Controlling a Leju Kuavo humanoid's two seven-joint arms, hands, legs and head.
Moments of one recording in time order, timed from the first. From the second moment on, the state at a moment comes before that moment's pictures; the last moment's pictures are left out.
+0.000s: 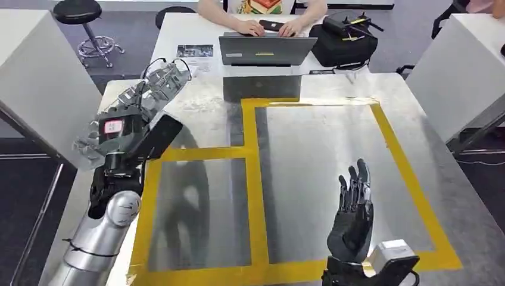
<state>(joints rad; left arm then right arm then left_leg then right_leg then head) -0.45 0.08 -0.63 -1.62 -0.75 0.16 0.33 -0.06 -0.06 0.57 -1.91 0.09 -0.65 -0.32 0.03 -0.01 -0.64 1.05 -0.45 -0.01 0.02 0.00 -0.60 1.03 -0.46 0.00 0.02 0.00</state>
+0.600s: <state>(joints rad) -0.69 -0.17 -0.79 -1.16 -0.88 0.08 0.28 -0.15 -0.05 0.65 -1.88 0.02 -0.63 -0.37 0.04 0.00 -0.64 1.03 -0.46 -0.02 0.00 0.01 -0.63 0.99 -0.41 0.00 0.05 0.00</state>
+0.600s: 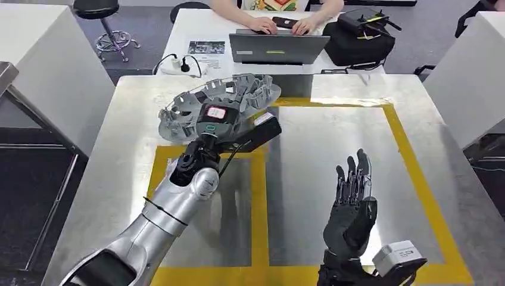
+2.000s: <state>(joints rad) -0.73 -0.34 -1.02 -0.87 -0.83 0.13 0.15 -0.25 -0.01 0.81 -1.88 0.01 -0.55 -0.40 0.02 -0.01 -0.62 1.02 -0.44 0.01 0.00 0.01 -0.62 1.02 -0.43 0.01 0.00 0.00</state>
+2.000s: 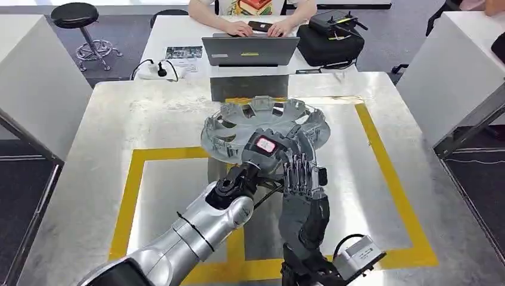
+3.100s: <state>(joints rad) -0.71 -0.34 -1.23 -0.86 -0.66 0.21 0.10 -0.30 0.01 0.88 -1.87 -0.09 -0.50 -0.43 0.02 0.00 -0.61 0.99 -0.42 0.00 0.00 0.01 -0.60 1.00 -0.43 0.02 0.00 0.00</state>
